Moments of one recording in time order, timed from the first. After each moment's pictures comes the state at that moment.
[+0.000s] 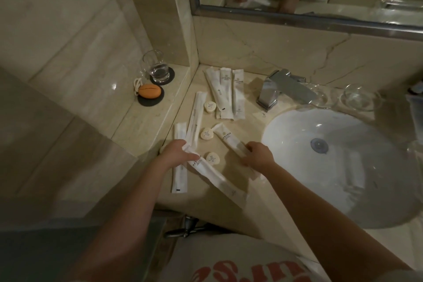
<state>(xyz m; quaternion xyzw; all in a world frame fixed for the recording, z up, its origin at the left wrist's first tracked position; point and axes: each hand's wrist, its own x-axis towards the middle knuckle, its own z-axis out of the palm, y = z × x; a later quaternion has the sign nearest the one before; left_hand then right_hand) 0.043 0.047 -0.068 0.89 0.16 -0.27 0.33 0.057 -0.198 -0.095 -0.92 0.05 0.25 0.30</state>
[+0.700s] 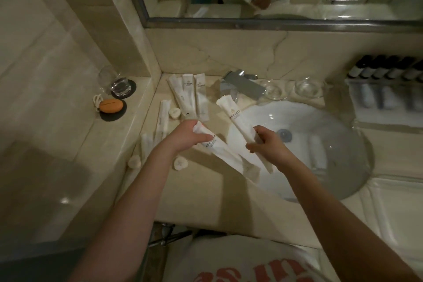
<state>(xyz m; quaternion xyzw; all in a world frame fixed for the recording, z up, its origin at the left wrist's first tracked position) 0.066 -0.079 0.007 0.84 0.04 -0.26 0.47 0.025 -0.309 -0.026 -0.82 0.09 0.16 0.54</state>
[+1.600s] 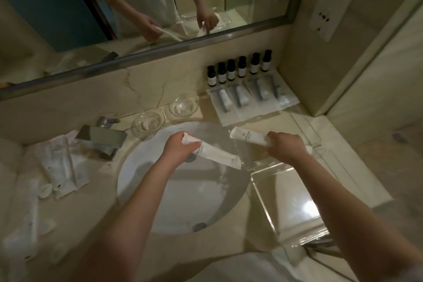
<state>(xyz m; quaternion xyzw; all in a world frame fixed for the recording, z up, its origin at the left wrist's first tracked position) 0.081 -0.400 -0.019 0.86 -0.09 -0.25 0.45 -0.048 -0.663 -0.061 -0.96 0.23 0.11 0.08</state>
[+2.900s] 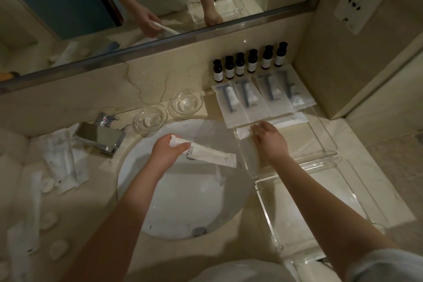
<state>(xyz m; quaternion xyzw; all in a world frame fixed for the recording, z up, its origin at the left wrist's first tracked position) 0.100 -0.386 -0.031 0.85 -0.01 -0.23 0.47 0.007 -0.653 -0.115 -0.96 0.20 -0.01 0.20</state>
